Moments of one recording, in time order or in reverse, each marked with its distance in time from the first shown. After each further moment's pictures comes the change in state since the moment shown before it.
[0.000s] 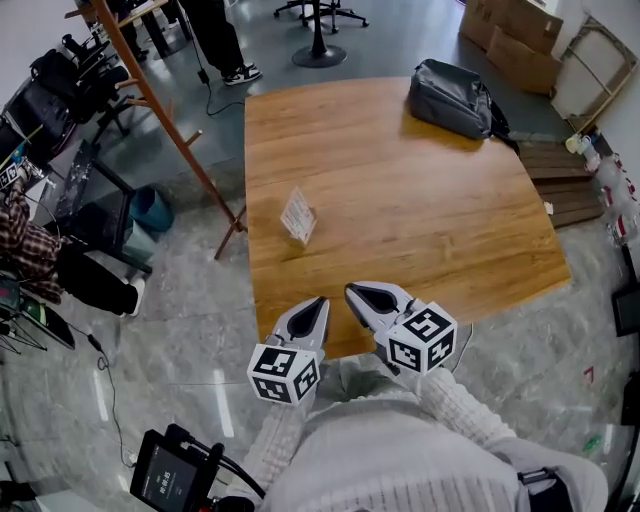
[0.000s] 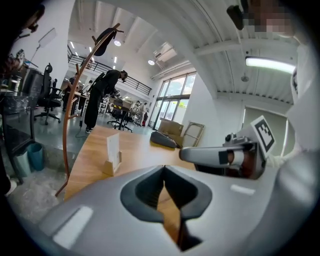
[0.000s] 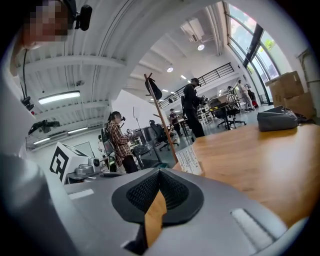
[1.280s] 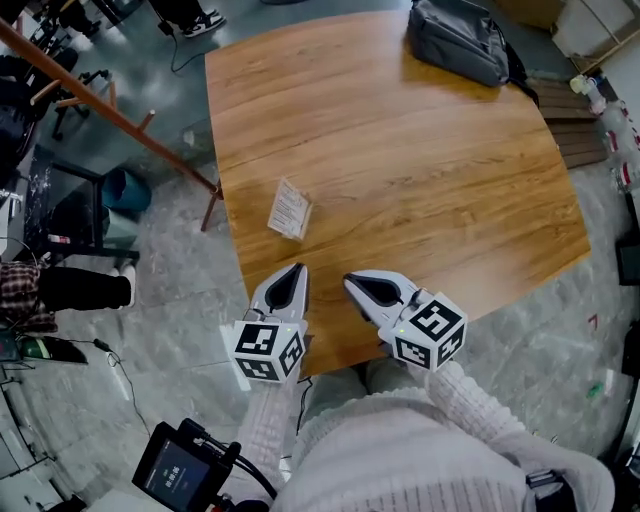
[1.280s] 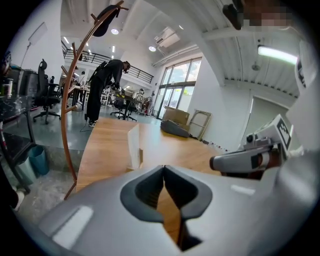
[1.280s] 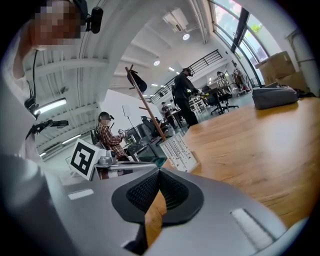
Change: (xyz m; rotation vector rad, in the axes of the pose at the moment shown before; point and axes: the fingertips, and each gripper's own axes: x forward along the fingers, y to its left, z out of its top) left arm 0.076 0.109 0.006 0.028 0.137 0.048; right arm 0.066 -0.050 -0.016 0.145 0.063 -0.010
